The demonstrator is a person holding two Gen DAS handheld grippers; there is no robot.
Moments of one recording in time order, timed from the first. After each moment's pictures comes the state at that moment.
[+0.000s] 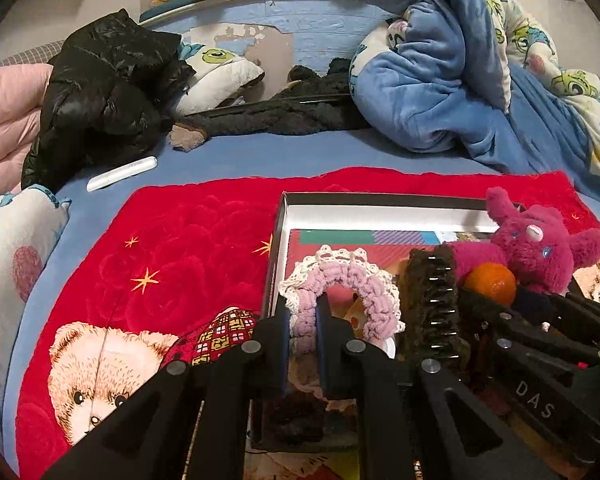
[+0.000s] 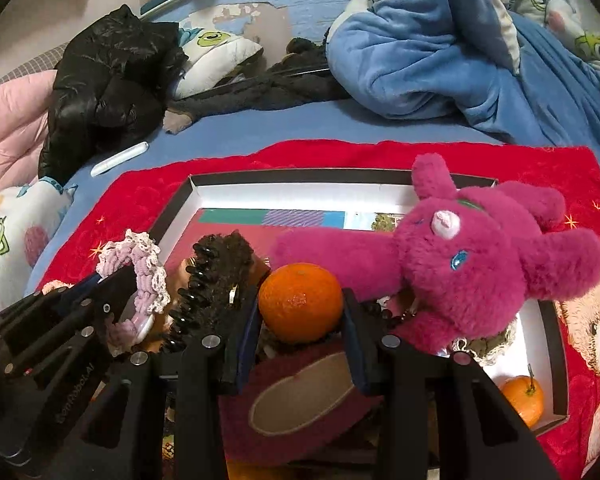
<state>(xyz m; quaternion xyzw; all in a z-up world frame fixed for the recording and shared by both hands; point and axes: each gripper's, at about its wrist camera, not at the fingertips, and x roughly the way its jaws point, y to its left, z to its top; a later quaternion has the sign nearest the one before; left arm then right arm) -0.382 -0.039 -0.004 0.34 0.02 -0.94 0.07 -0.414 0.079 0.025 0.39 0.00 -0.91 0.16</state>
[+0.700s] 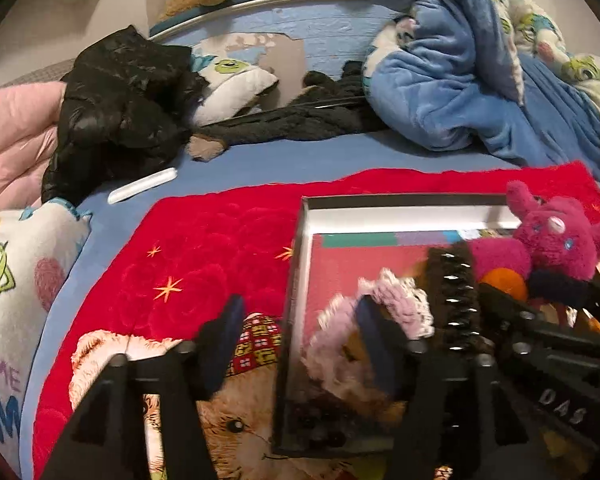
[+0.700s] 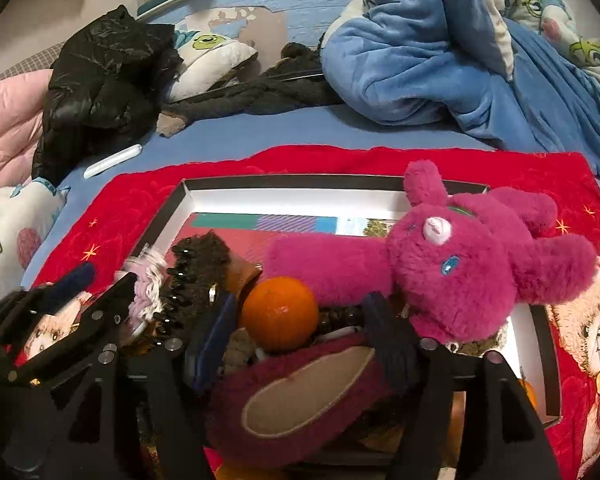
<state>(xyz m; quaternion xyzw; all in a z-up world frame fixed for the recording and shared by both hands) -0.383 -0.041 -0.006 0.34 -0.01 -0.94 0.11 -0.413 0.078 0.027 0.38 0.01 -0.91 0.14</state>
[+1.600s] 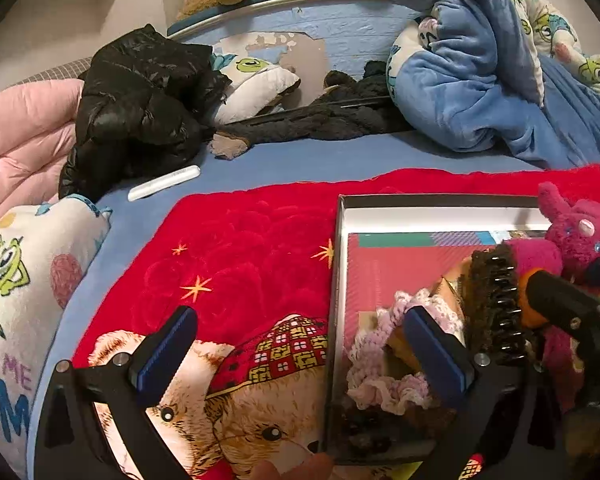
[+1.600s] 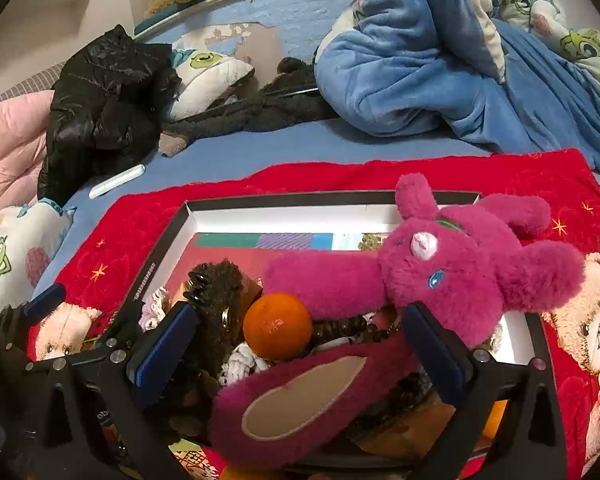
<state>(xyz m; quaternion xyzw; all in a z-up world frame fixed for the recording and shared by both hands) -0.383 -0.057 -0.009 0.33 -0.03 -0.93 0.15 -0.411 0.087 0.039 0.36 -0.02 -0.92 0.15</state>
